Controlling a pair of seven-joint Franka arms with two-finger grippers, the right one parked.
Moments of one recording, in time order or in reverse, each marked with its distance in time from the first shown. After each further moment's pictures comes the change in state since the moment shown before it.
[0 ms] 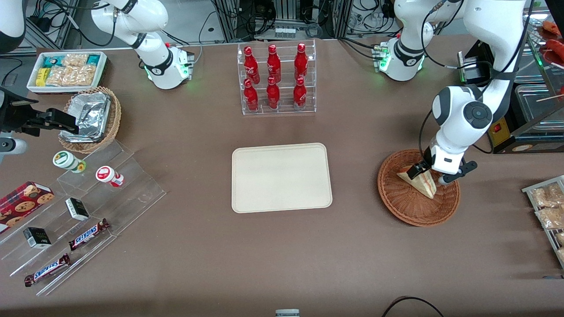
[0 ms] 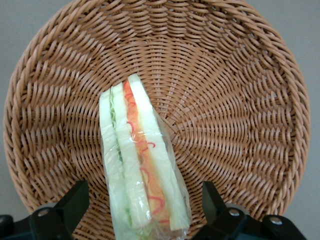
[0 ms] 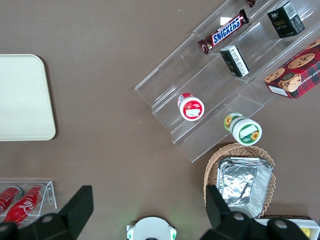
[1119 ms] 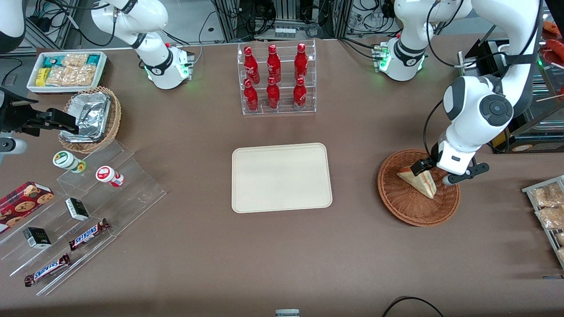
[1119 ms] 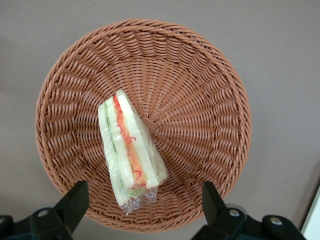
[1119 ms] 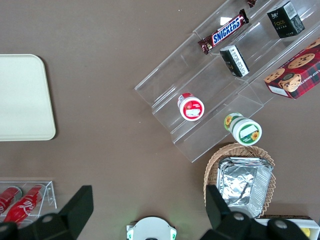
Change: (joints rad) arm -0.013 -0.091 -0.010 0.131 0.000 -0.258 0.091
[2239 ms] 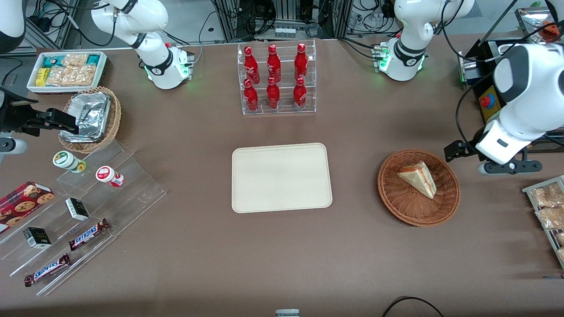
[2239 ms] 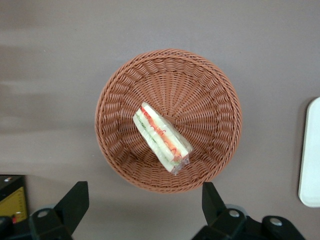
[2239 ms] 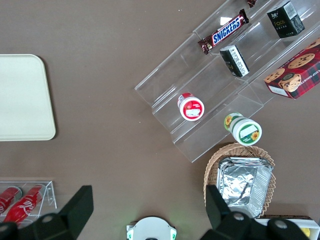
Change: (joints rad) arm 0.063 -0.066 0.005 0.271 0.002 -0.402 0.389
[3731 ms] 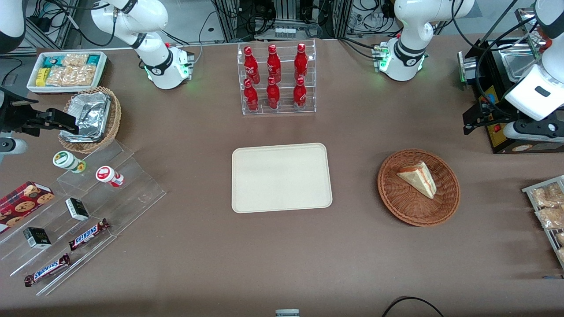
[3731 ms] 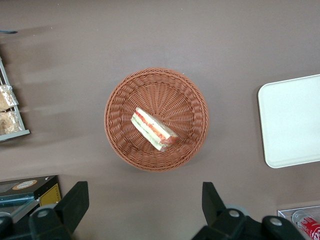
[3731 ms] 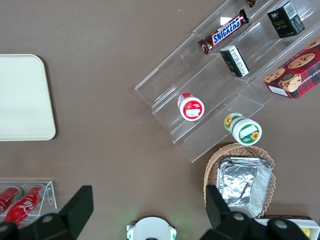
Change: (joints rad) arm 0.002 -0.055 -0.048 0.347 -0.001 -0.356 0.120
